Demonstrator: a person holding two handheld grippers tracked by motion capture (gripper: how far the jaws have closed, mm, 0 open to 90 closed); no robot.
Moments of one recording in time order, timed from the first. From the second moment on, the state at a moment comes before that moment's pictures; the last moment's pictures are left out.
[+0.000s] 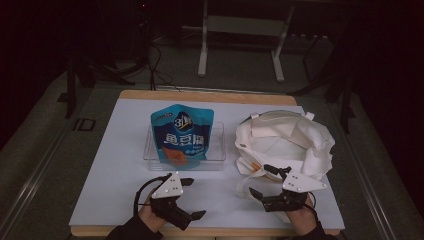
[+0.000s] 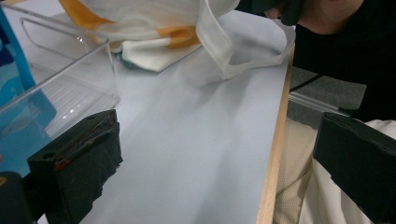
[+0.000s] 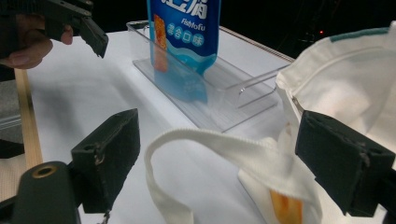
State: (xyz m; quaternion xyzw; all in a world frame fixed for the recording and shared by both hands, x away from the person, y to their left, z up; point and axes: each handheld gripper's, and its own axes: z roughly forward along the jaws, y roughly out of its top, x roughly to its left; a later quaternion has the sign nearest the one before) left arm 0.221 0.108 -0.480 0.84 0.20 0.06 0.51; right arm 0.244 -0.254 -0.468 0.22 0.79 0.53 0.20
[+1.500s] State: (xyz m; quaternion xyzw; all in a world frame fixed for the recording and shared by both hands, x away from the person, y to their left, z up) left arm 0.225 0.111 -0.492 0.83 0.20 0.08 0.51; right arm 0.236 -0.264 -0.480 0.22 0.78 0.54 0.22
